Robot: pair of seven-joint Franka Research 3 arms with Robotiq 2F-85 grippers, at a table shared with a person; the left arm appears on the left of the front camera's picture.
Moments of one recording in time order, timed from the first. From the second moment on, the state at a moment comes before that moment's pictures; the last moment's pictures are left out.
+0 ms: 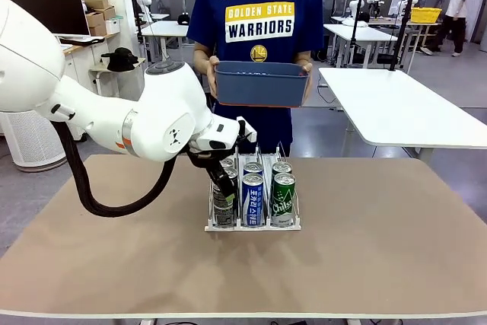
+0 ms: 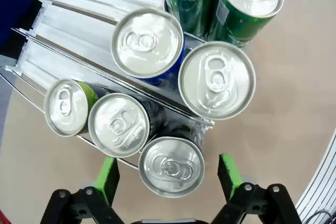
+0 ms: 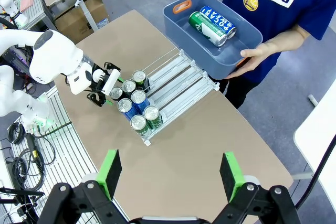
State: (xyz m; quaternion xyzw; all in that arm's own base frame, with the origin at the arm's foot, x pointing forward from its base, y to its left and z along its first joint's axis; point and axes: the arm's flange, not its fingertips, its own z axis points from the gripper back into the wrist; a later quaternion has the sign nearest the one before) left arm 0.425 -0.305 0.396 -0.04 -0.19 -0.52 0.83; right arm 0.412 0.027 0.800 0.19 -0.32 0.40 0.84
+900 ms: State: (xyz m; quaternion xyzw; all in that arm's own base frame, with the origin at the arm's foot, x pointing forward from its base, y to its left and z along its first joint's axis) left arm 0.413 -0.304 0.423 -0.03 -0.22 -0.52 0.83; right arm 0.412 0.027 0.800 0.19 -0.32 0.40 0.84
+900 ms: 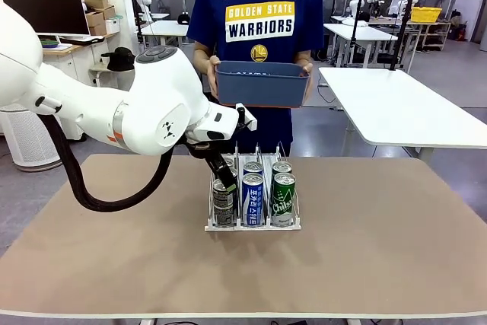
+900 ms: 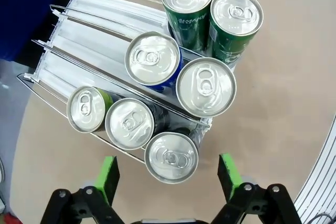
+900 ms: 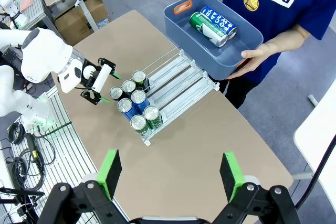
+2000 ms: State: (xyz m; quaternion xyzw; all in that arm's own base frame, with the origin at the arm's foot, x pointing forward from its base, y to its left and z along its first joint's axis) left arm 0.414 -0.305 0.424 -0.03 -0.22 -0.52 0.82; right arm 0.412 0.027 0.800 0.19 -0.32 0.40 0.84
